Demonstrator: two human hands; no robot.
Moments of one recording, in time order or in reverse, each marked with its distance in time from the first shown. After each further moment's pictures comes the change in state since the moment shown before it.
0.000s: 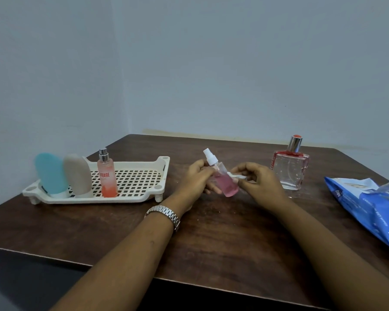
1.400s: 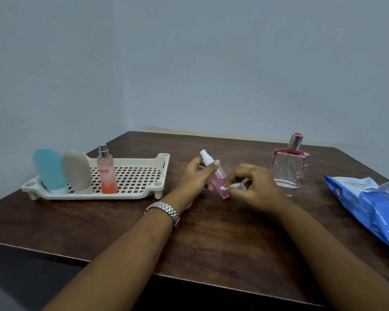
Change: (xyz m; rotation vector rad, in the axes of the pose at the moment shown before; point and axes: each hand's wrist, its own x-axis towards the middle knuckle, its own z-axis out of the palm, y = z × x) left_hand -0.003 -0.003 0.001 -0.056 0.075 0.042; right_hand -0.011 -0.015 -0.002 -0.177 -0.148 -0.226
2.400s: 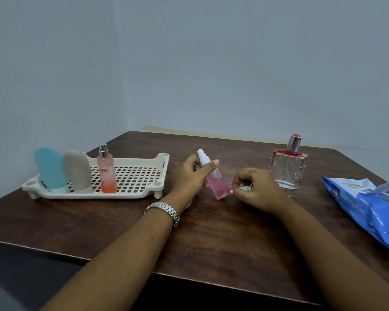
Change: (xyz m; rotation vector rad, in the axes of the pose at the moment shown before) left_hand 0.002 -0.006 -0.003 0.049 0.140 0.048; right_hand -0.002 0.003 -0.004 -0.077 -0.079 0.116
